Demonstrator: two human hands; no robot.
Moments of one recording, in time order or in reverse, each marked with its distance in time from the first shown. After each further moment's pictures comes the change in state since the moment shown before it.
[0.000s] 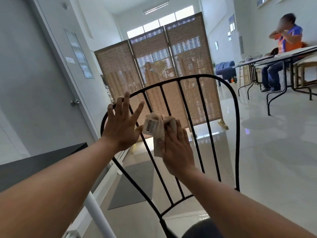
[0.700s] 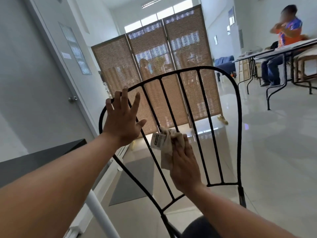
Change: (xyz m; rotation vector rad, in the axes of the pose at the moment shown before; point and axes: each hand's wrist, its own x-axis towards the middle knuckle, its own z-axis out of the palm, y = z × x) left_hand 0.002 0.009 -0.004 0.028 -0.035 -0.060; right_hand -0.058 0.023 0.030 -0.025 -0.063 -0.033
